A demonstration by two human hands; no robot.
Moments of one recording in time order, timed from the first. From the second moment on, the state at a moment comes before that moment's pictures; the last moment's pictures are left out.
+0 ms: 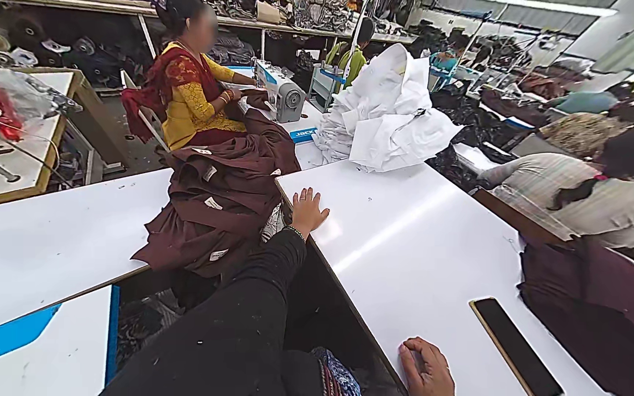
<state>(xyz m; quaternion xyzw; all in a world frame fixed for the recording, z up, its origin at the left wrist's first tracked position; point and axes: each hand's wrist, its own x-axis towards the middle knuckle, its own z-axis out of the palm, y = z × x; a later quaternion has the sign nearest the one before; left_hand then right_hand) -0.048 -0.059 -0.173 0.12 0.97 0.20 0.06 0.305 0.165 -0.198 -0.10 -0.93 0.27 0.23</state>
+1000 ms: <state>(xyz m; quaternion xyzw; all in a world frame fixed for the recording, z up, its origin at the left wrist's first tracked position) -0.049 -0.060 -0.174 0.11 0.97 0.21 0.06 0.304 0.169 -0.201 -0.08 -0.93 0.28 0.23</state>
